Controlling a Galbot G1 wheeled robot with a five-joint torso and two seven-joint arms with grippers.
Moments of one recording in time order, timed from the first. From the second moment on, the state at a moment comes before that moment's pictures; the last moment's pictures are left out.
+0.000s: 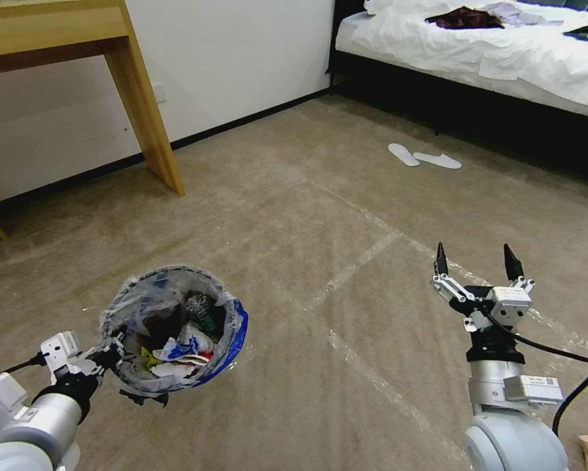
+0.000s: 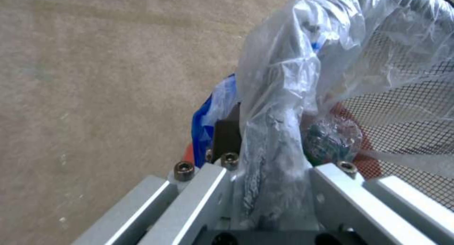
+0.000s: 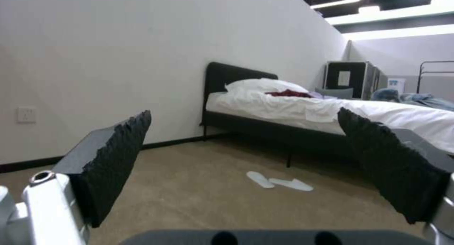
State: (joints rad) left arm 1.69 -1.39 -0.99 -2.41 -0.98 0.65 -0.26; right arm -1.58 1.27 0.56 2.28 0.11 0.18 0.28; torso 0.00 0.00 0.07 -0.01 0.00
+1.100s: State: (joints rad) left arm 1.67 -1.39 -0.98 -2.38 -0.97 0.65 -0.26; right arm -1.56 1.29 0.52 2.23 0.07 0.18 0.28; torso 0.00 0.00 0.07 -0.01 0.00
